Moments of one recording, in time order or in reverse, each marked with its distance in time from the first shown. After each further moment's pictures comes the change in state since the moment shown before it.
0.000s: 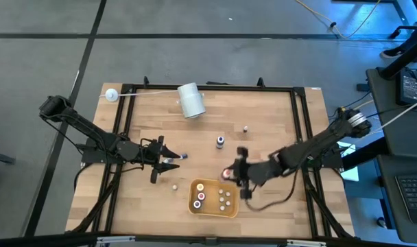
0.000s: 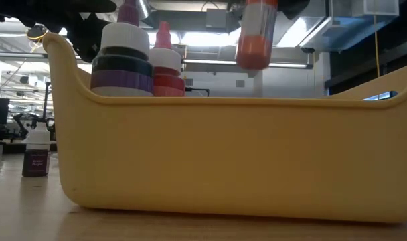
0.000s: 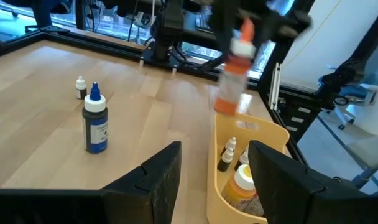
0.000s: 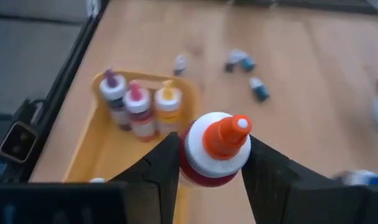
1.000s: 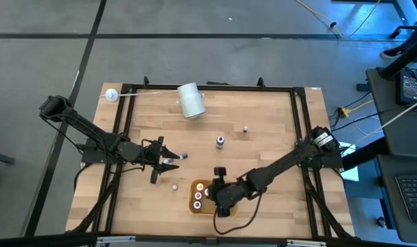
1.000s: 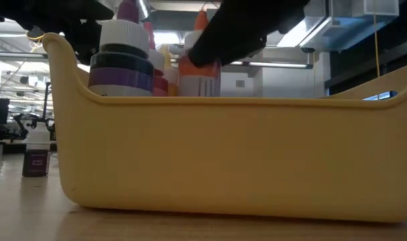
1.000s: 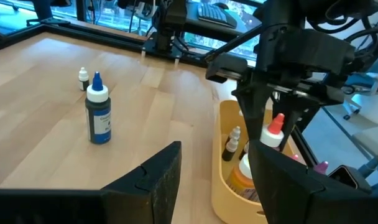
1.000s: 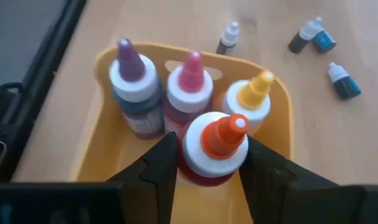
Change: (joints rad) left arm -0.003 0.000 0.000 -0.043 0.001 0.001; right arm 0.012 0.445 0.250 0.059 -0.037 0.026
